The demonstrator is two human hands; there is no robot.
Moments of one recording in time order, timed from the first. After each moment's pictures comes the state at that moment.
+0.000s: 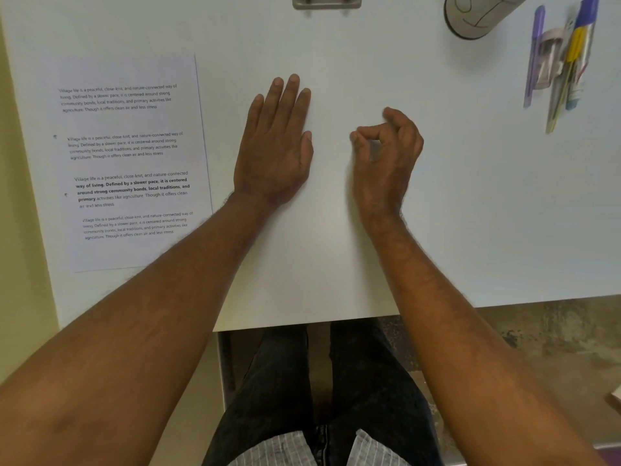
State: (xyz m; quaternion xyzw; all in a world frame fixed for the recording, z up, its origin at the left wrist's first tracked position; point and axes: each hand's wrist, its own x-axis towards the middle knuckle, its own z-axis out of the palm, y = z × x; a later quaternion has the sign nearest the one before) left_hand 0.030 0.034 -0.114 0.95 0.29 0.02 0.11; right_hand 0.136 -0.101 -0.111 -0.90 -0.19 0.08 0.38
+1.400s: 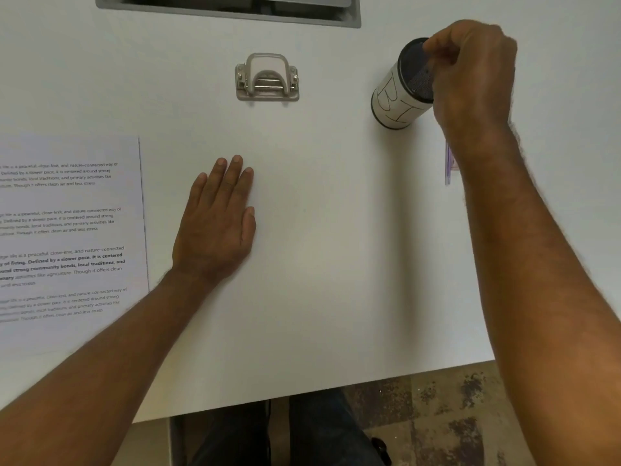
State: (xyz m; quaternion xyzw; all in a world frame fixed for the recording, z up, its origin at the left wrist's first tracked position) left_hand 0.030 0.034 -0.126 0.95 0.28 0.06 0.09; right_hand 0.374 -0.060 0.019 -0.93 -0.29 0.00 0.21
